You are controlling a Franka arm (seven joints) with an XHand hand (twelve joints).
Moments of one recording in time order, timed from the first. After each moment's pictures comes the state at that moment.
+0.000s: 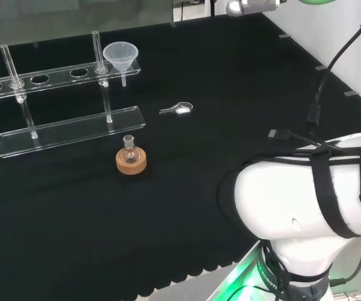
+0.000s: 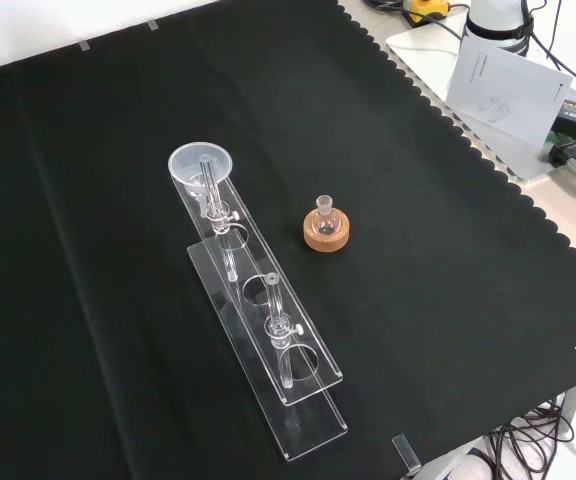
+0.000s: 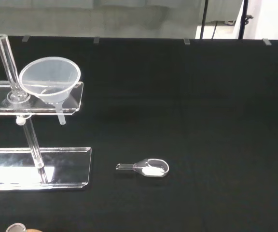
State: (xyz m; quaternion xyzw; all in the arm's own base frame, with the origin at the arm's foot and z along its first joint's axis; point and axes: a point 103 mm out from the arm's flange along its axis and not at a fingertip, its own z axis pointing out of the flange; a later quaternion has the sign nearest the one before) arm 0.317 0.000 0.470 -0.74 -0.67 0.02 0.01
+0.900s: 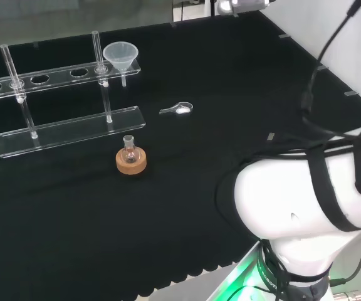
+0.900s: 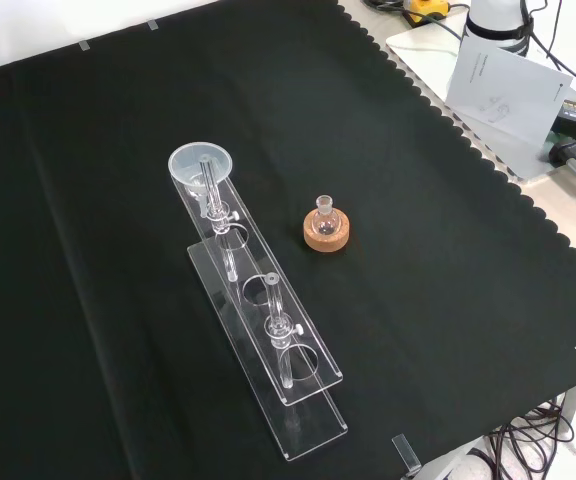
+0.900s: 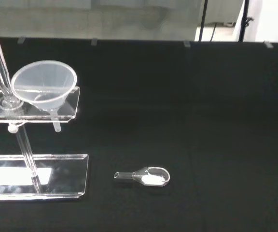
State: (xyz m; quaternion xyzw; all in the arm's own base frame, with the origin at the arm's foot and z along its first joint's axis) arm 0.351 0.001 0.457 -0.74 -0.67 0.03 0.00
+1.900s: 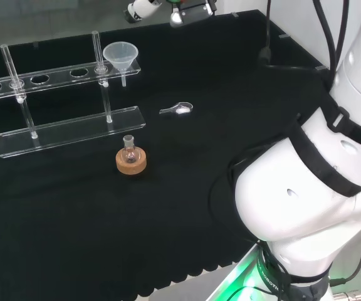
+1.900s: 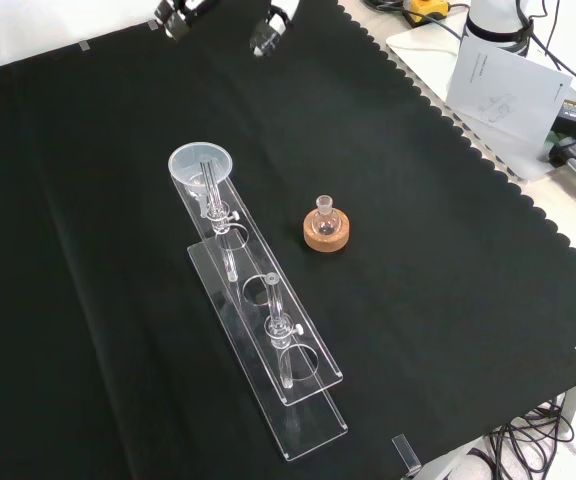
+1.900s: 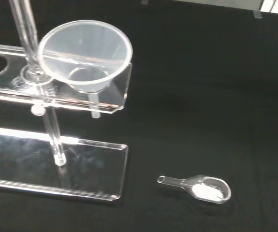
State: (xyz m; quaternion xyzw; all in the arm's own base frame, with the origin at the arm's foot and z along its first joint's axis) arm 0.470 0.054 0.383 -0.68 -0.73 0.08 0.03
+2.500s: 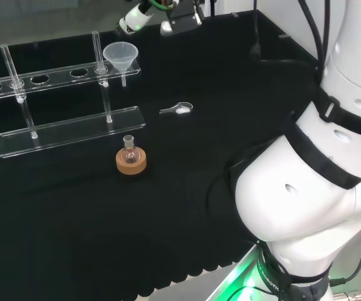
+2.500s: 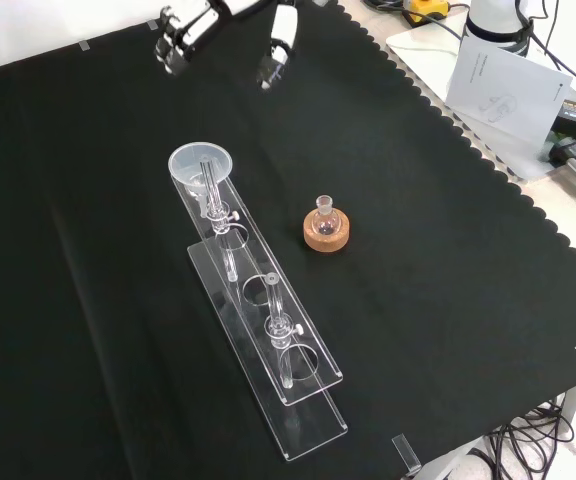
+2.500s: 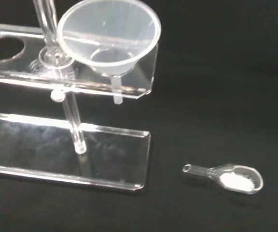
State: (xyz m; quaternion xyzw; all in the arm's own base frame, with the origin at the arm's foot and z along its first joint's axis) arm 0.486 0.072 0.354 -0.67 -0.73 0.09 0.06
